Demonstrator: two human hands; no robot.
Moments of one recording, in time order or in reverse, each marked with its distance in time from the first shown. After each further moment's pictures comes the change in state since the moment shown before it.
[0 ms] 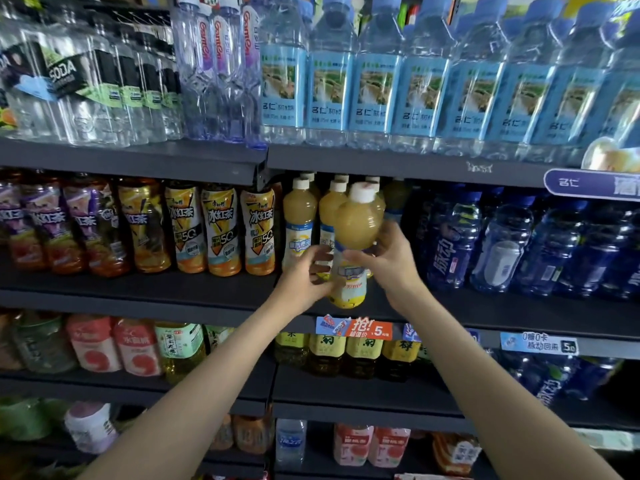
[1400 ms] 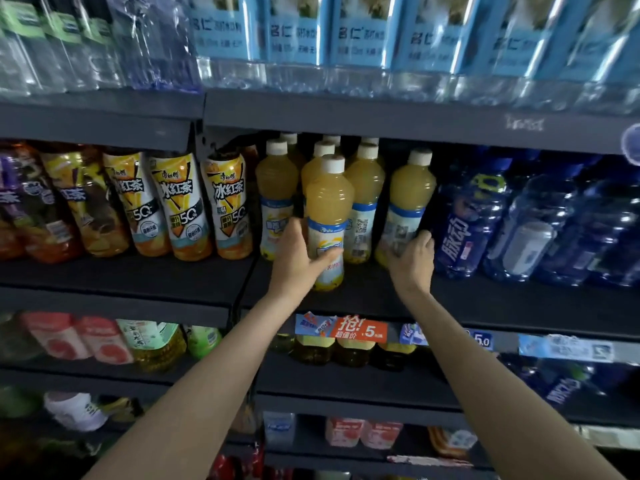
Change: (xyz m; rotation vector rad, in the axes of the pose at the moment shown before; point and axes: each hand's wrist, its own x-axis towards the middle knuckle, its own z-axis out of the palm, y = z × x) left_hand 0.061 -0.047 0.042 0.215 0.310 0.043; right_hand 0.070 0.124 -0.033 -0.590 0.330 0.180
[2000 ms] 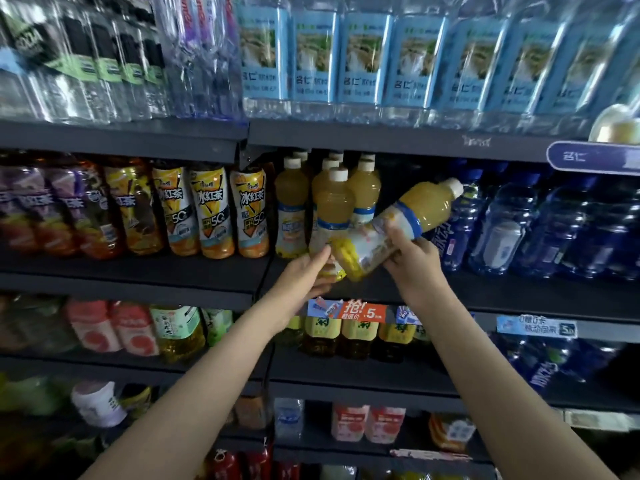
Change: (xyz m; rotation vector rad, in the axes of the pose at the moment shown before) left_hand -0.066 0.062 -0.052 -0.571 -0.320 -0.529; right_hand -0.086 -0.069 -0.085 1.079 -0.342 0.293
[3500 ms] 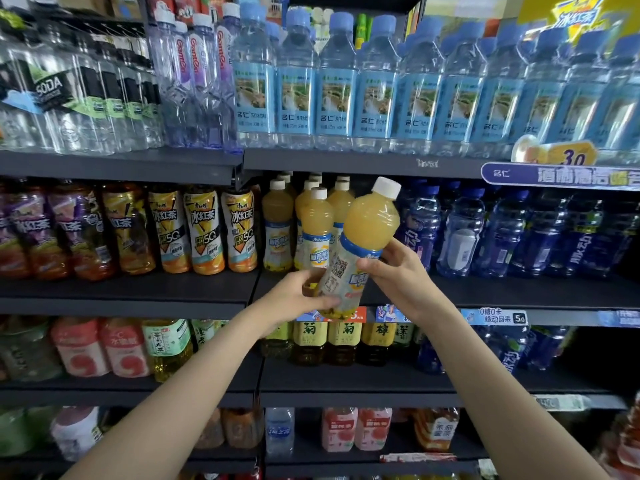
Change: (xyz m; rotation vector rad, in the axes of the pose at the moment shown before) left_hand -0.033 0.006 -0.012 0.454 -0.268 0.190; right_hand -0.057 -0.025 -0.011 -0.189 -0.426 -0.177
